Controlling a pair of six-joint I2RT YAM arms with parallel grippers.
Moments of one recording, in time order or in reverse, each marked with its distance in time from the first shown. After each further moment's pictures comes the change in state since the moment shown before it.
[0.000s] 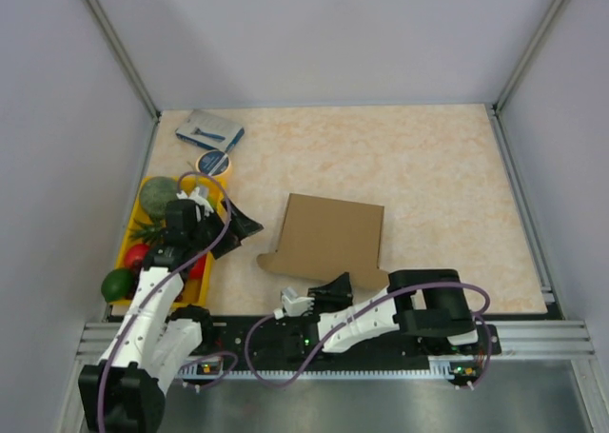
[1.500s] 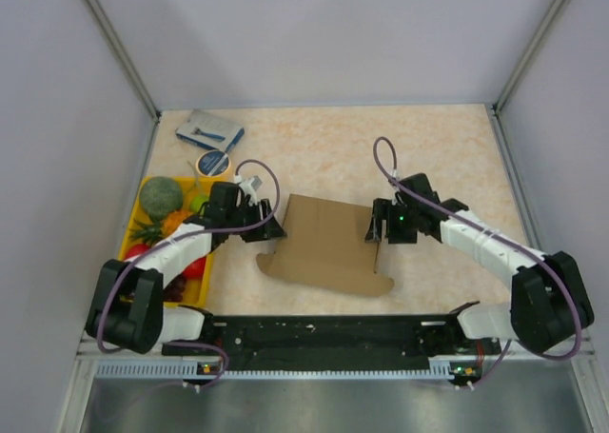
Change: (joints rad) left arm -0.227 0.542 0.064 0.312 0.085 0.259; right arm -1.252 -0.676 -0.397 0.598 -1.538 0.045
